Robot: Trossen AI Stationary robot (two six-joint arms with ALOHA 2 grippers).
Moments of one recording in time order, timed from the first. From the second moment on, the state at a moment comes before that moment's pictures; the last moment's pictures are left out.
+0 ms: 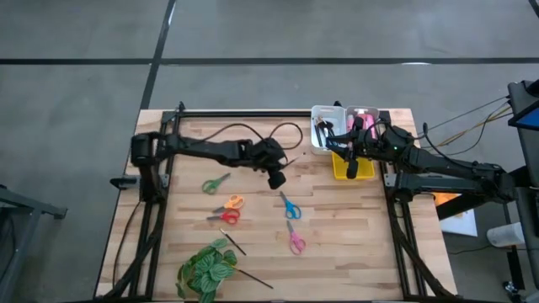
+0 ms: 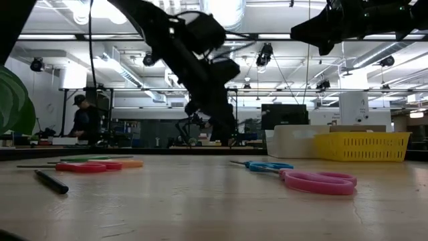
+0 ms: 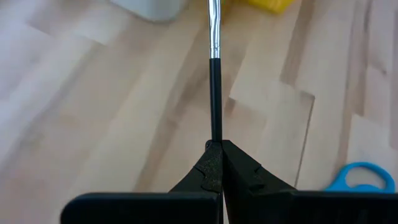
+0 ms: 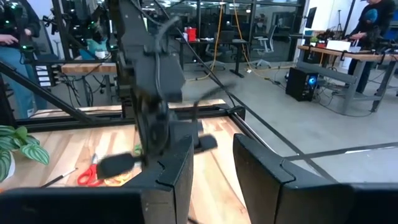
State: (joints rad) left arm 0.18 1.89 1.21 -0.16 -0.02 -0.24; right arm -0.36 0.69 0.45 0.21 -0.13 0.00
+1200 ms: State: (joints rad) left arm 0.19 2.05 1.24 -0.21 0.14 -0.34; right arm -0.36 0.72 0.45 0.21 -0.13 0.00
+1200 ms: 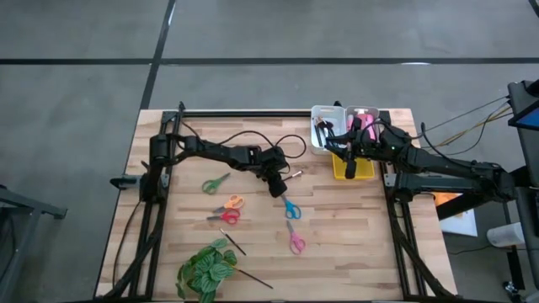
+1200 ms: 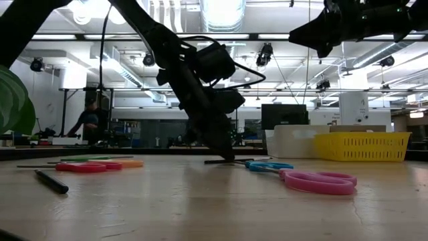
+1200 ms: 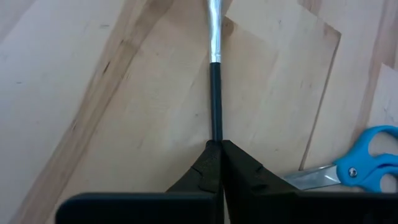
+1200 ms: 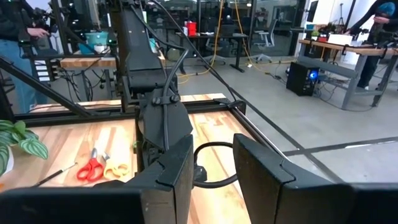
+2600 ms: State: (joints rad) left arm 0.23 1.47 1.12 -0.15 0.03 0.06; right arm -0.36 0.72 0.45 0.21 -0.13 0.00
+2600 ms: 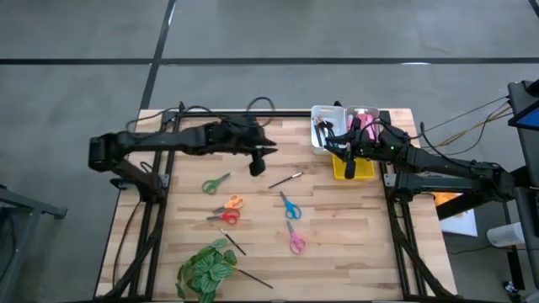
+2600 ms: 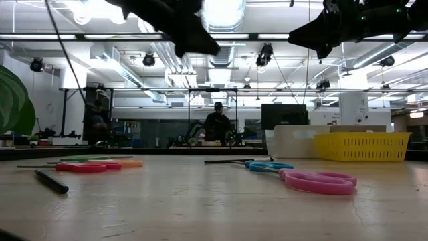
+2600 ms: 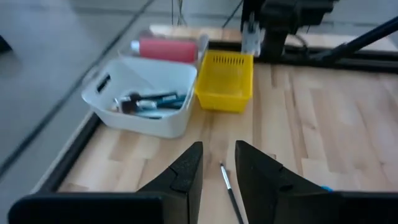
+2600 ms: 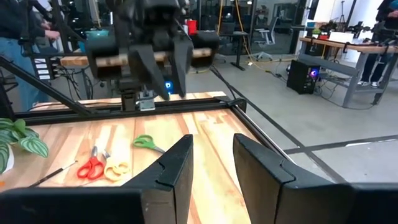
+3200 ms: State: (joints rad) left arm 0.23 0.76 0.57 0.09 0.00 0.16; right arm -0.36 0.72 0.45 0.21 -0.13 0.00
